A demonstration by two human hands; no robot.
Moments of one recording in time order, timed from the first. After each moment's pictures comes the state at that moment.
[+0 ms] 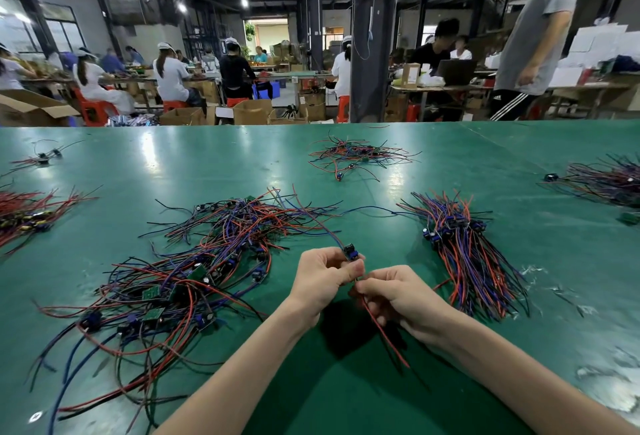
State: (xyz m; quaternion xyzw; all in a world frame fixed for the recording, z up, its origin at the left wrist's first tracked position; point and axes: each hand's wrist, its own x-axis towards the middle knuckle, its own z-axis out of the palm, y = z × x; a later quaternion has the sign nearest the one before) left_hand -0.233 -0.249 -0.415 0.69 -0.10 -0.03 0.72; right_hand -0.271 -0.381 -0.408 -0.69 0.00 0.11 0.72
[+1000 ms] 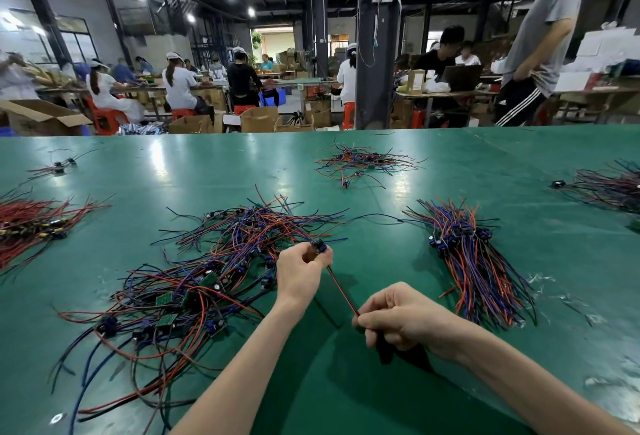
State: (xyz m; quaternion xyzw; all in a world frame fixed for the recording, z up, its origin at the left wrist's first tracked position) left_hand -0.198 -0.219 -0.427 0.77 0.00 0.12 0.63; right_hand -0.285 -0.386 -0.395 -0.77 -0.06 0.23 0.60
